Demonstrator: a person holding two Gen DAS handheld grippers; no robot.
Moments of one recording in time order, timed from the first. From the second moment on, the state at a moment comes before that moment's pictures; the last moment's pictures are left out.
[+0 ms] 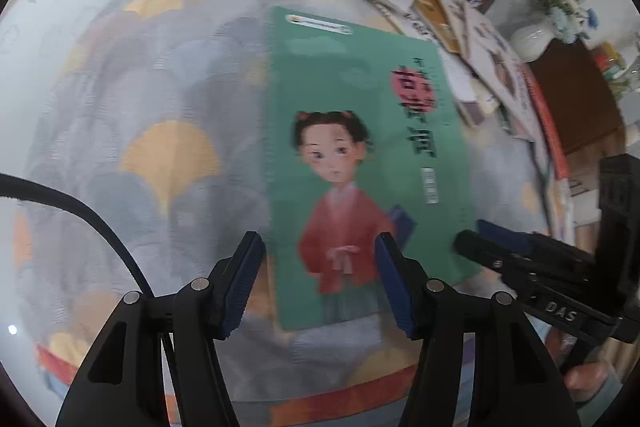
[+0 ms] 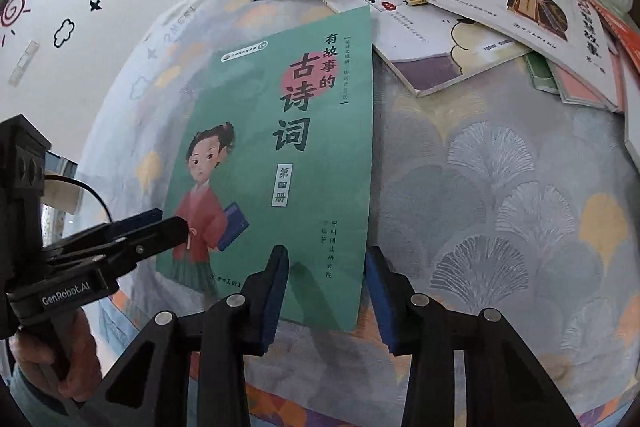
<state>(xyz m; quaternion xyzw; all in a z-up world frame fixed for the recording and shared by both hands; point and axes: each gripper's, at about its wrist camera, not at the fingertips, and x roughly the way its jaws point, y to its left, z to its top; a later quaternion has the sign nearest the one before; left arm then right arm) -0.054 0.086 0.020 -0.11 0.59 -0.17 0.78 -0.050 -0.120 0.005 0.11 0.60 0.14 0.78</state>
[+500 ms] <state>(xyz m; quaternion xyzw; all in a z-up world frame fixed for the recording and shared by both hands) -0.040 0.127 0.018 -0.30 0.55 -0.22 0.75 -0.053 -0.133 0.006 0.18 0.60 0.15 0.77</state>
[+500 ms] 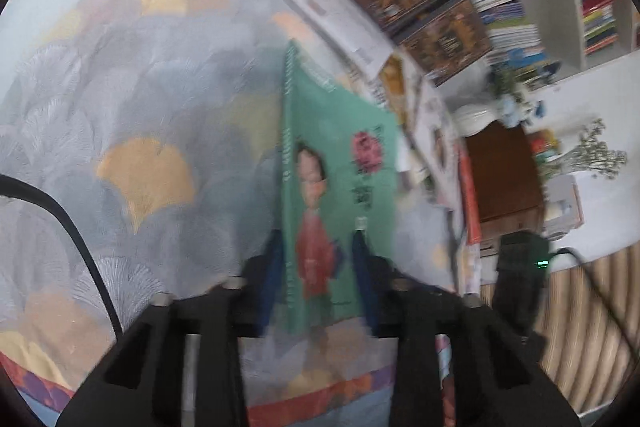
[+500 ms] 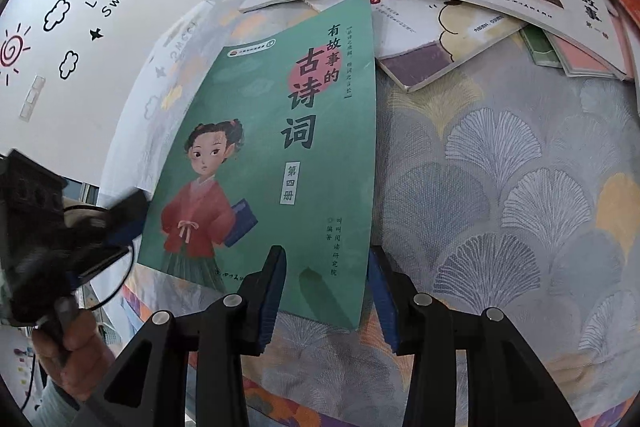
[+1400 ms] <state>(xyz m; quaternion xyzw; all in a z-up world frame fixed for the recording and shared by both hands) -0.010 0.103 0.024 -0.45 0.54 -0.29 0.65 -0.039 -0.196 -0.021 0.48 0.56 0.22 0.64</state>
